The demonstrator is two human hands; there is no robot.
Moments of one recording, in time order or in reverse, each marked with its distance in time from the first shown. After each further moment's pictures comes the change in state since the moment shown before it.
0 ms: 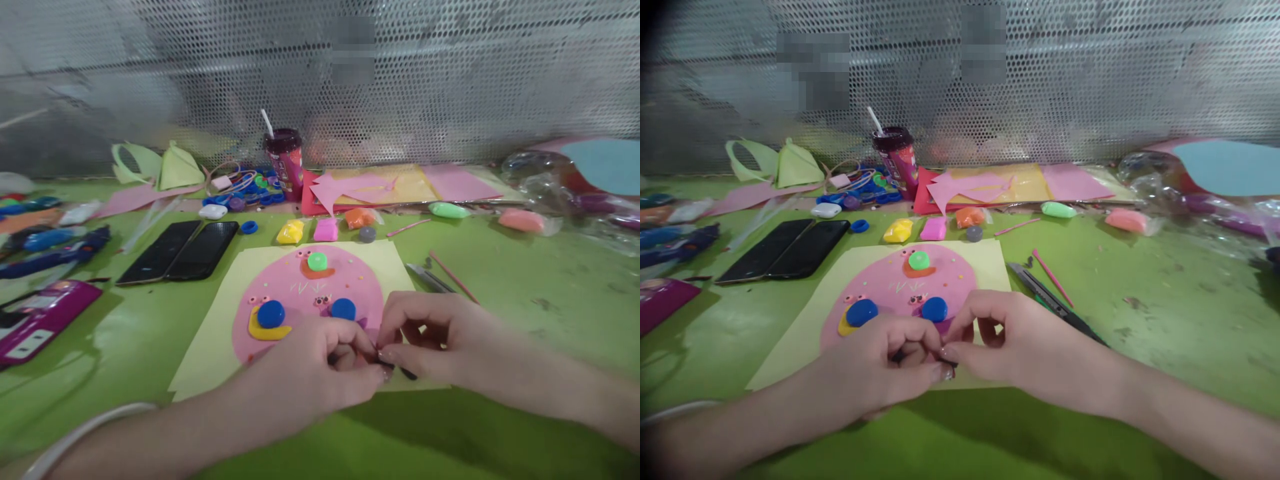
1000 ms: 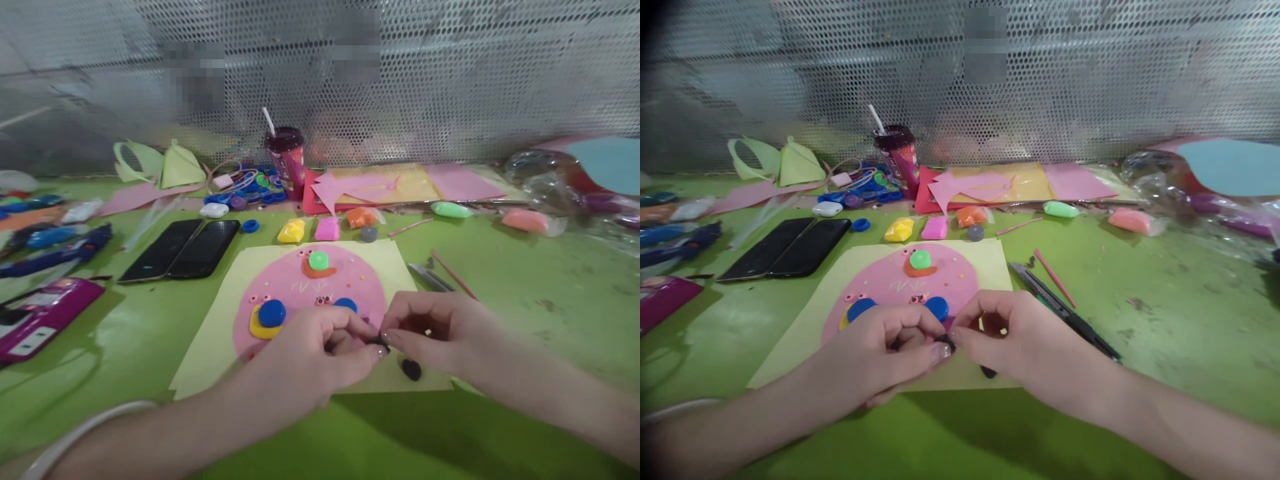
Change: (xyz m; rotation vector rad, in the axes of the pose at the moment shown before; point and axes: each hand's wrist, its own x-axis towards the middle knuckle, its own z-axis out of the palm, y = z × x) left_hand 0.001 -0.001 -0.002 -0.049 0.083 0.019; right_hand 0.003 0.005 0.005 0.115 0.069 0.104
